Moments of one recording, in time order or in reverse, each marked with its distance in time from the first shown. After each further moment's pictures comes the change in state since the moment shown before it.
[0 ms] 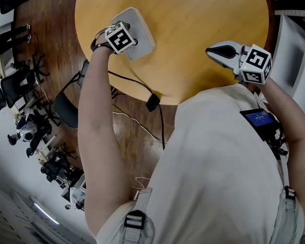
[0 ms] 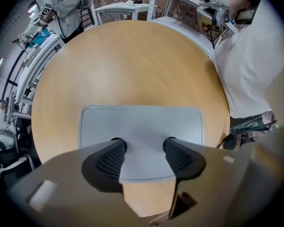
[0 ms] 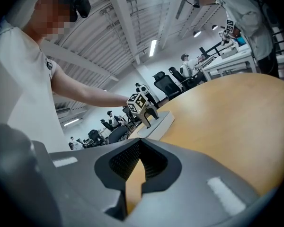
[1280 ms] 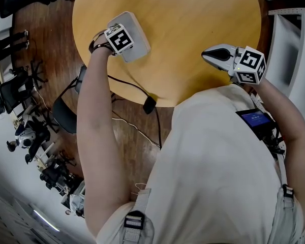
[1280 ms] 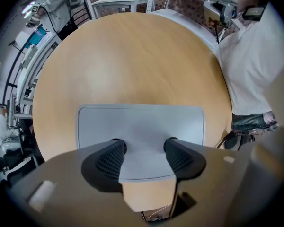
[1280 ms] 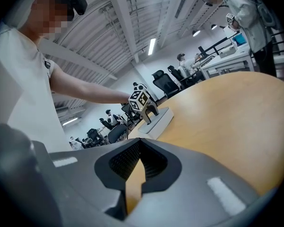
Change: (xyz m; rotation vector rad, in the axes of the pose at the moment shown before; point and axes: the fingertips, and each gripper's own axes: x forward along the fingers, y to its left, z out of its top) left arm 0.010 0.007 0.000 0.011 0.092 0.019; right arm -0.006 -0.002 -0.020 0.006 0.019 -0.014
